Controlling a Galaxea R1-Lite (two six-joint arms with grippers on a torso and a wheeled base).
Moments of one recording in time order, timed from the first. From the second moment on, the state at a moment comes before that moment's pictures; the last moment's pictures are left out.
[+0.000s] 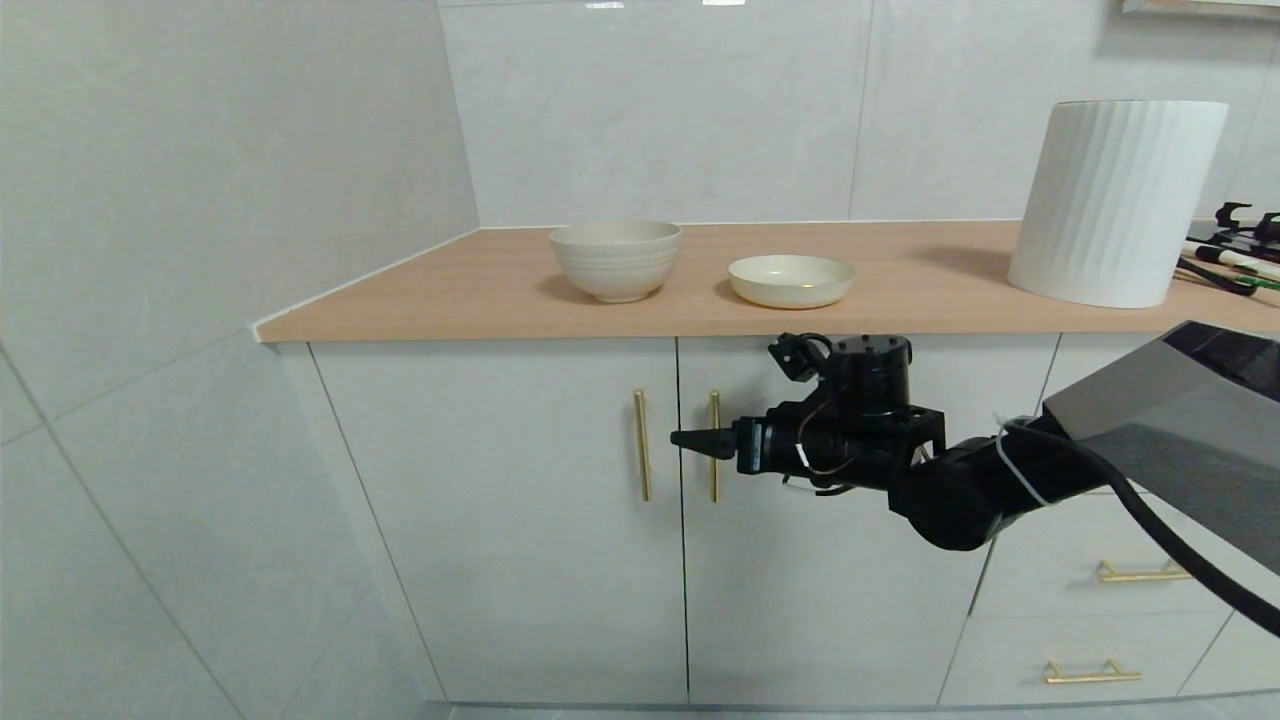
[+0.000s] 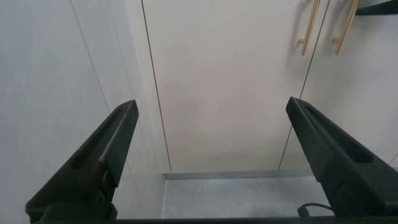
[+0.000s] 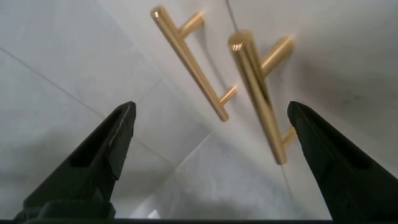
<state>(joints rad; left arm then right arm) 0.00 0.00 0.00 0.00 -0.03 0.01 0.52 2.21 -1.22 -0.74 0.42 0.37</state>
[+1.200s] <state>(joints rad) 0.00 0.00 0.00 0.00 -0.03 0.01 0.59 2.23 -1.19 -0.81 0.41 0.46</state>
